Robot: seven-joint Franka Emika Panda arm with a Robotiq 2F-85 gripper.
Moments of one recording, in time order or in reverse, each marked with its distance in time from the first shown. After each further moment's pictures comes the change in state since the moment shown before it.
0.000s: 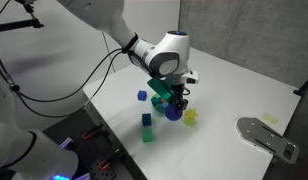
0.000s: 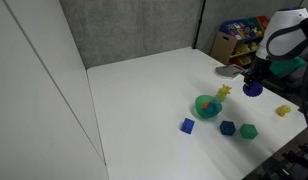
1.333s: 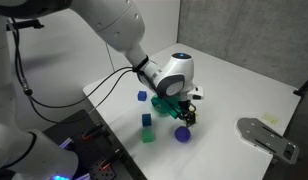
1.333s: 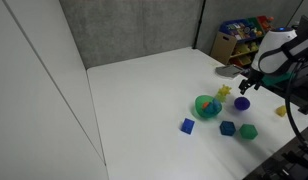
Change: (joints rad) arm -0.006 0.197 -0.051 0.059 -0.018 0.192 -0.002
